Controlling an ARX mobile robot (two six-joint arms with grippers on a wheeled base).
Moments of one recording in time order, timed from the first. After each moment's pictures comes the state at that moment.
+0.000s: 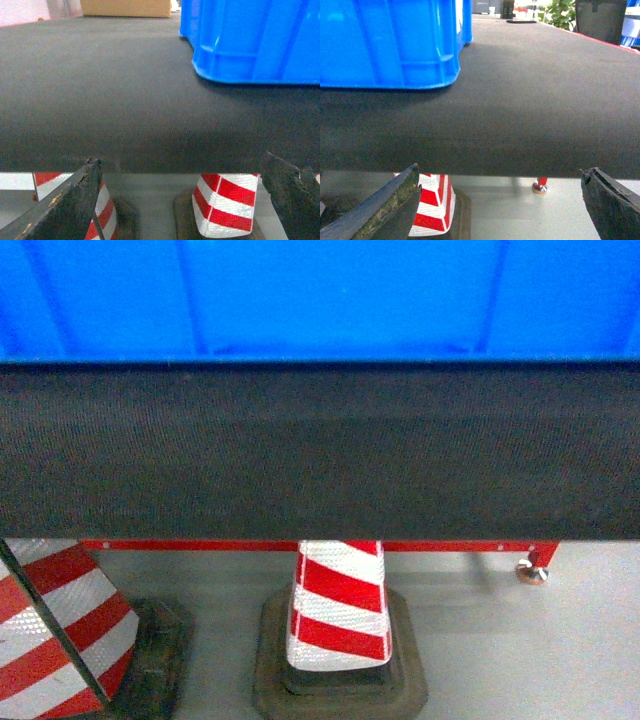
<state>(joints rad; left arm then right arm) 0.00 0.01 0.02 -0.01 0.00 0.00 0.00 0.01 0.01 -0.01 0.00 0.00</state>
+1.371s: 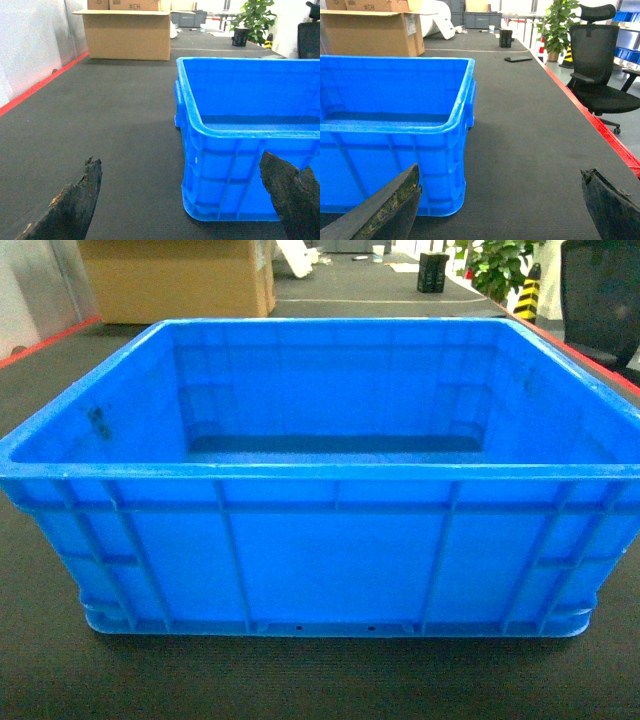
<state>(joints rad) 0.00 0.01 0.02 0.00 0.00 0.00 0.00 0.00 0.01 -0.01 0.00 0.00</state>
